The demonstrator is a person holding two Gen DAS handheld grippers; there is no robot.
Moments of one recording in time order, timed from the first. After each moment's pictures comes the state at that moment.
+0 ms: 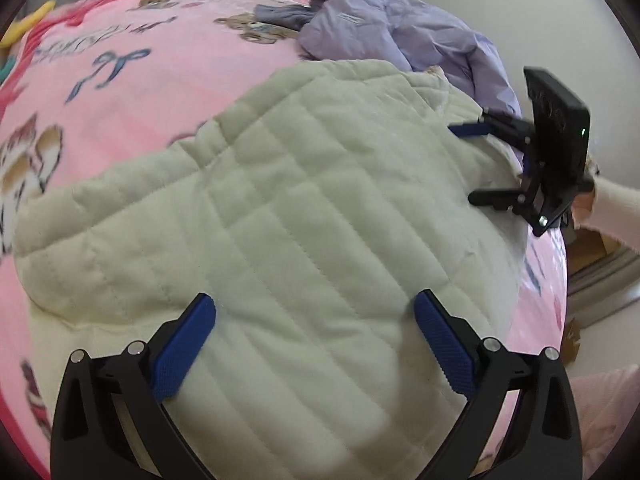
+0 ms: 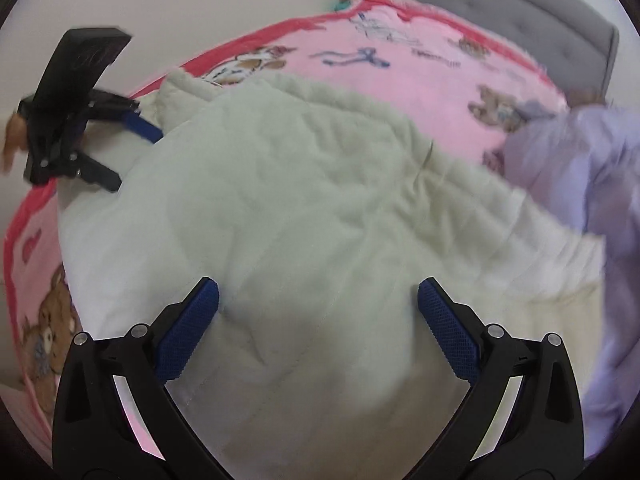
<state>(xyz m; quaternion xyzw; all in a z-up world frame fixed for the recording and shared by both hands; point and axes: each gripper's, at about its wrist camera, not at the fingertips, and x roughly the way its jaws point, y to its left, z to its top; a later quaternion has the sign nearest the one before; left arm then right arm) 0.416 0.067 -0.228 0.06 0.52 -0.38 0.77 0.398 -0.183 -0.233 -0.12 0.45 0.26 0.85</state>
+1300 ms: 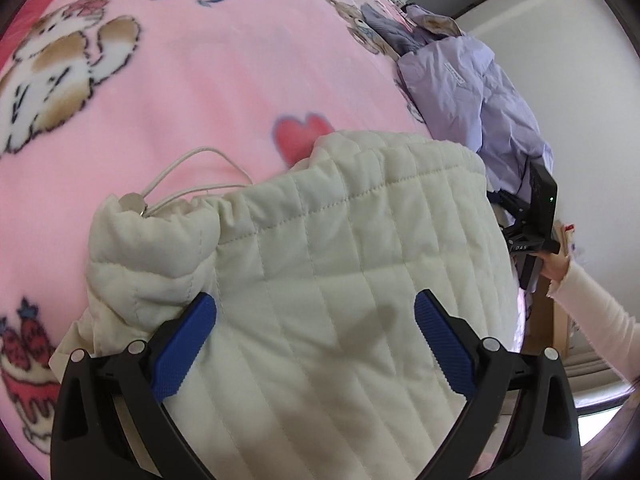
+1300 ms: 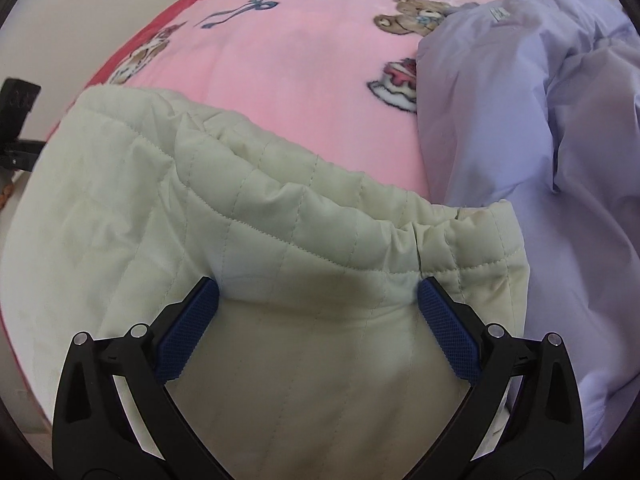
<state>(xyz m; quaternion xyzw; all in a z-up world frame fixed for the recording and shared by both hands) 0.491 0.130 -0.254 -0.11 0.59 -0.31 0.74 0.492 -0.261 -0.276 -0.07 0.54 0.17 0.82</state>
